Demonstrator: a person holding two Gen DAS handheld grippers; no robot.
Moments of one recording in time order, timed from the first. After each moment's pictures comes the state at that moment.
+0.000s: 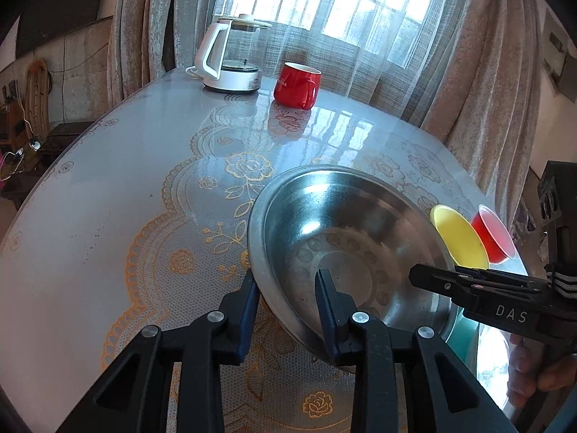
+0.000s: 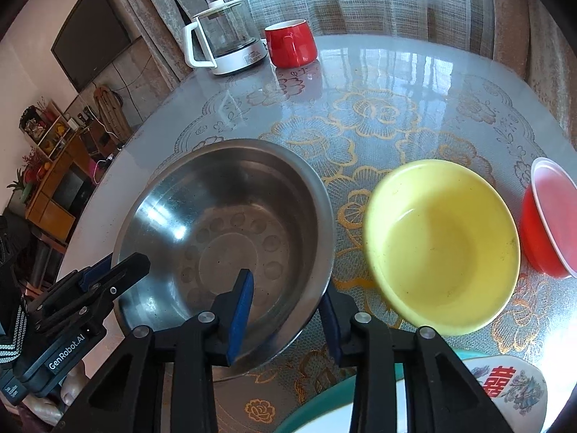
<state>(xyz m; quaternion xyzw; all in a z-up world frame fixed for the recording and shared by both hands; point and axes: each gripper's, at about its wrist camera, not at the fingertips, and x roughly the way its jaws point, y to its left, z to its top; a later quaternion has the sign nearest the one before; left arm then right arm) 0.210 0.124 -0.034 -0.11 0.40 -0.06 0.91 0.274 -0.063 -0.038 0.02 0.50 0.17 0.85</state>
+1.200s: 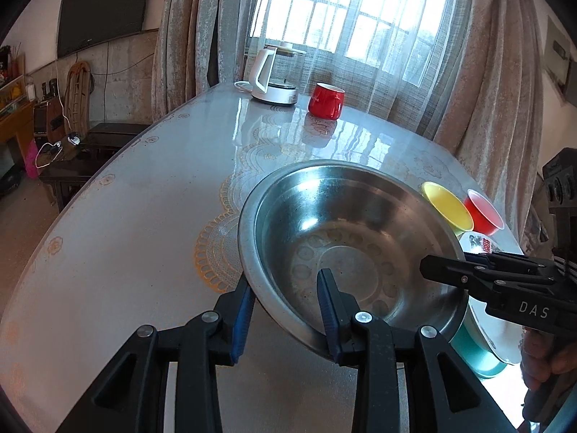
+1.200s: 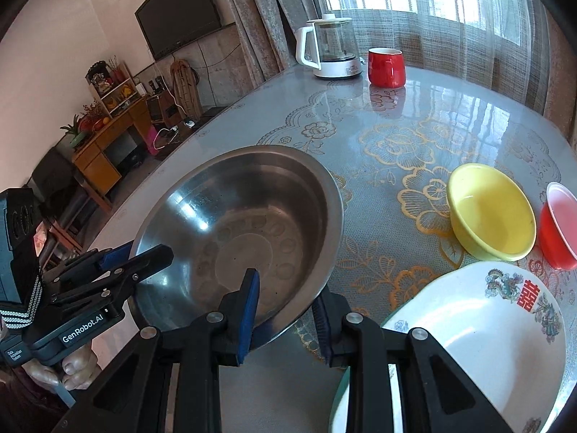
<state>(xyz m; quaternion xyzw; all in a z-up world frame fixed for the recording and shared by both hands) 0.071 0.150 -0.017 -0.11 0.37 0.00 0.92 0.173 -0.027 -0.017 -0.04 0.44 0.30 0.84</state>
